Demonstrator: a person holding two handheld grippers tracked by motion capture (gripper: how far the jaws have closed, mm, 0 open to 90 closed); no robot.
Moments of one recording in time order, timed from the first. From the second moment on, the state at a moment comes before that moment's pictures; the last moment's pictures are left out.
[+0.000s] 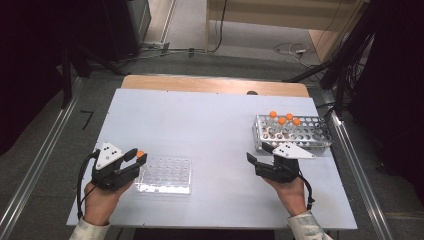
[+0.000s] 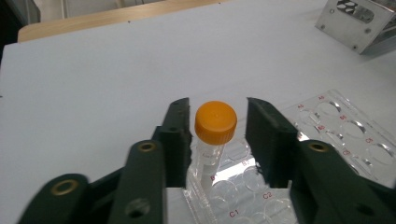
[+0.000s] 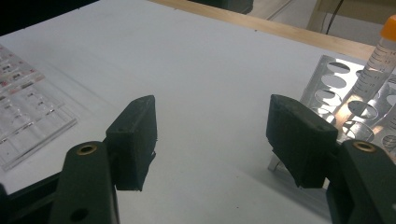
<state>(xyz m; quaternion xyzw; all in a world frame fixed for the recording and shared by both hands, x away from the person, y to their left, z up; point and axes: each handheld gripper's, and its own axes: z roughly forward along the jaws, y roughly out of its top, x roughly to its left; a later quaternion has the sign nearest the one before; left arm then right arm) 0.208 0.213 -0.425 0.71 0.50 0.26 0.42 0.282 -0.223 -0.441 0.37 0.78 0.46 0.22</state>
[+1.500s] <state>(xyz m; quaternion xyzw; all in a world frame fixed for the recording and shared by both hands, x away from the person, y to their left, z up) 0.206 0.211 -0.426 0.65 0.53 0.29 0.46 0.331 -0.261 -0.442 0.48 0.70 0.43 0.31</state>
